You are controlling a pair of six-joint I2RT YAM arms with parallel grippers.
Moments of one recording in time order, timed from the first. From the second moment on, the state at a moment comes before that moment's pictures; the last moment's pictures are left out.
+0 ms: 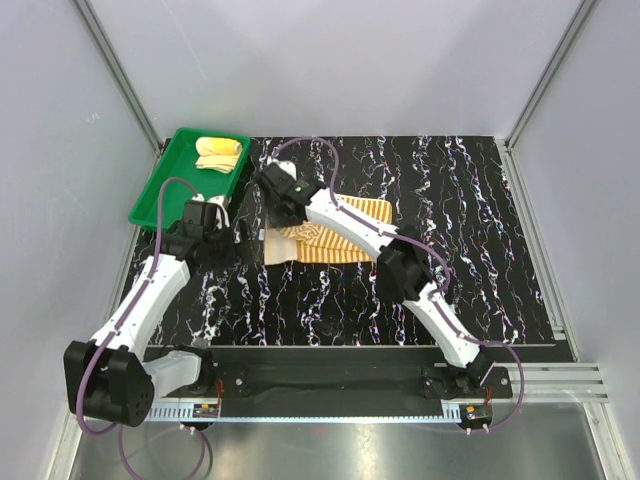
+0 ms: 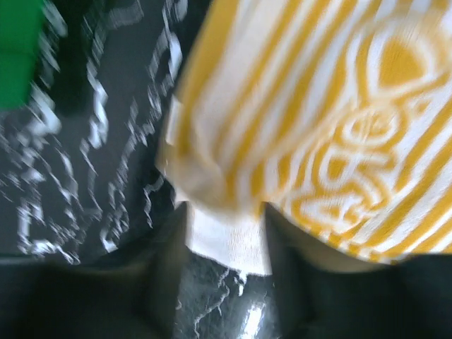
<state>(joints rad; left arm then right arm) -0.19 1.13 0.88 -0.71 0.12 -0.36 0.87 2.48 2.44 -0.89 0.22 0.63</state>
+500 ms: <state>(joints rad) -0.15 1.38 0.89 -0.54 0.24 -0.53 0.73 1.75 1.45 -0.64 0.22 0.65</state>
